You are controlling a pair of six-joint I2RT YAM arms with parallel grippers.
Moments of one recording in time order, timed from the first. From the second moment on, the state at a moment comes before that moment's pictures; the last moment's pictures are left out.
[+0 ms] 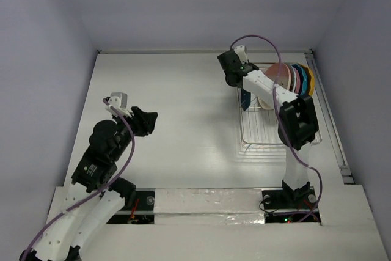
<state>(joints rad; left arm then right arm) -0.46 0.50 0.72 -0.41 -0.08 -0.46 0.50 2.00 1.71 -0.66 0.82 0.18</state>
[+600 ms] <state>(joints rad) -0.45 0.46 0.71 -0.40 -0.05 -0.46 0.55 1.88 1.80 -0.81 0.94 0.12</state>
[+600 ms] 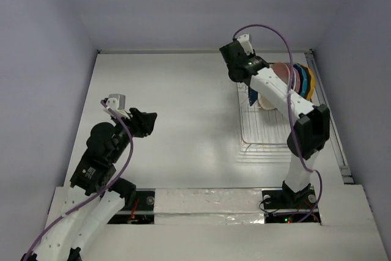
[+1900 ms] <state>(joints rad) -0.38 0.45 0.71 -0.40 -0.09 -0.46 0.87 2.61 2.23 -0.07 0.02 1.00</state>
